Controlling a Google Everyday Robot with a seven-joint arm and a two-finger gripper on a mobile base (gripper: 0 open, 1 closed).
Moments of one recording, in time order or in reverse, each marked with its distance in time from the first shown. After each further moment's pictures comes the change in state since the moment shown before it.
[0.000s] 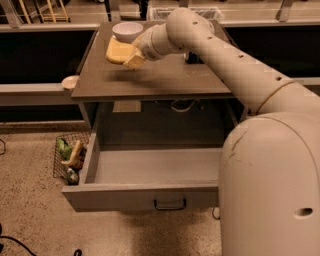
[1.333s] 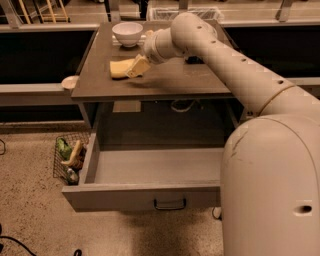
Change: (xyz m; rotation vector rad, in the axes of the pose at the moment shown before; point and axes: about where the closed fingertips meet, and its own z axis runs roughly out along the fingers) arm 0.018 0.001 0.004 -0.011 -0.005 0.058
